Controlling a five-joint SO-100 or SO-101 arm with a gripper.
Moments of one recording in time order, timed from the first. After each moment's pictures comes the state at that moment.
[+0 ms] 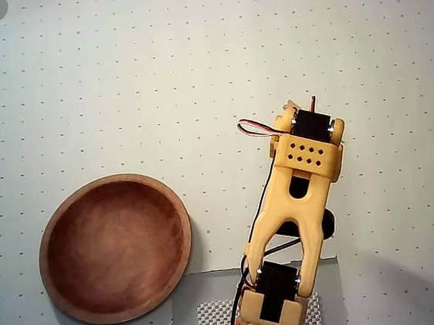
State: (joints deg) arm 19.3 103.6 97.6 98.7 -93.1
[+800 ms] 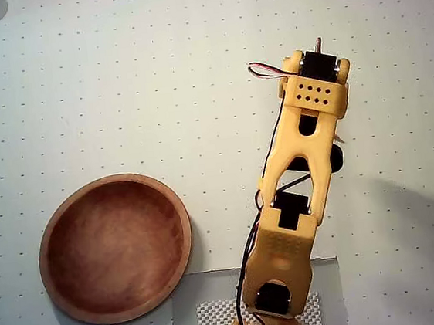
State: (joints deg) arm 16.3 67.1 52.7 99.6 -93.7
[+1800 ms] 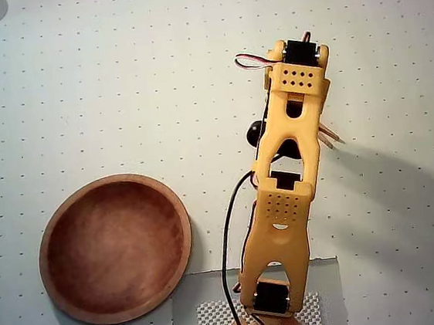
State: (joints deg) arm 13.3 48.8 36.7 101.0 -69.9
